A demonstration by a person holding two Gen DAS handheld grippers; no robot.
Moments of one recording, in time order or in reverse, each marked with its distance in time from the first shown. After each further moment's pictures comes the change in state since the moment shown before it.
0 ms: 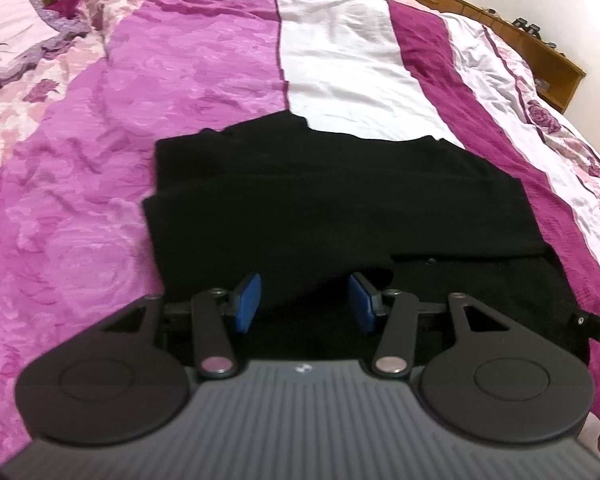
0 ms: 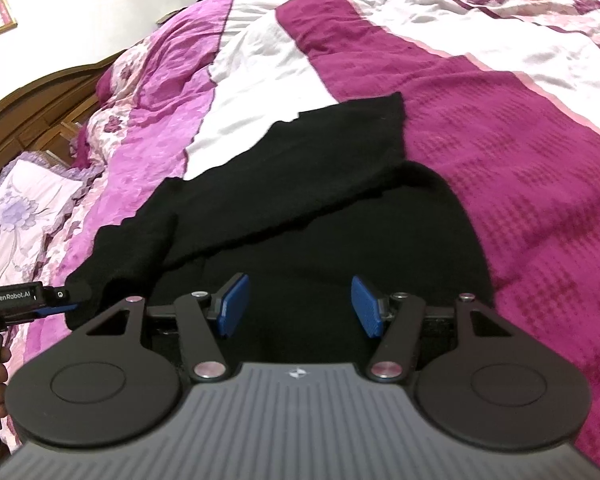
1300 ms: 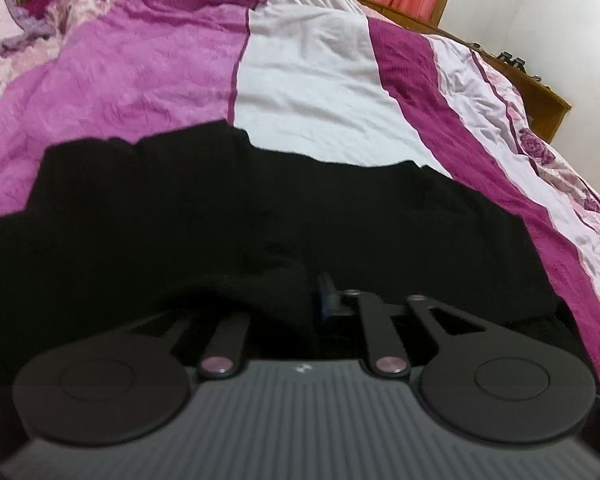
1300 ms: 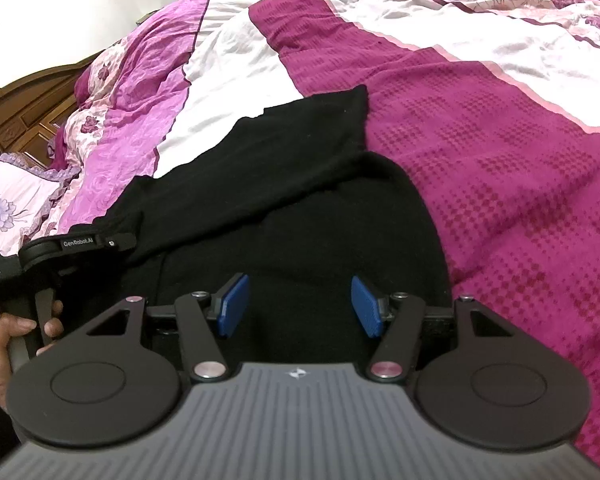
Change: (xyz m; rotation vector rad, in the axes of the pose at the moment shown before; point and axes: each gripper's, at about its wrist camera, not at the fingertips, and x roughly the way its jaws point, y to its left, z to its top) left arm 0.099 -0.042 0.008 -0.044 -0.110 -0.099; right arm 0.004 -0.023 -0.006 0.023 -0.004 -0.077
